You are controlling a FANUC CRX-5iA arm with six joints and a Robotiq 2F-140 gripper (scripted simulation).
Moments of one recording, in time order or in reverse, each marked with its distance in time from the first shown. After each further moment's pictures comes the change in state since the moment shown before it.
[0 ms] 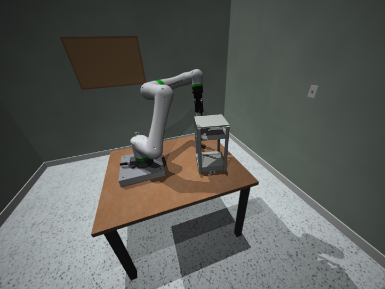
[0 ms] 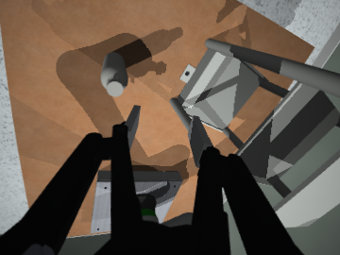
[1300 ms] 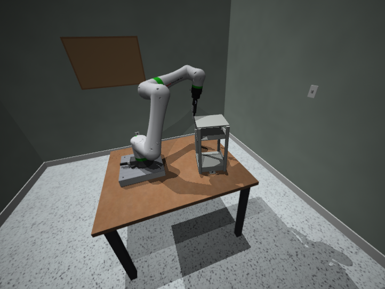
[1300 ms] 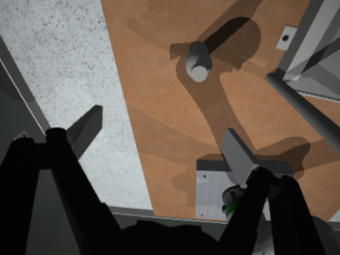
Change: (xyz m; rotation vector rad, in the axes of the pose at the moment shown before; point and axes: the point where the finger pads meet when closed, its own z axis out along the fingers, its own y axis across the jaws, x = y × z) arm -0.025 -0.086 -0.023 0.444 -0.119 0.348
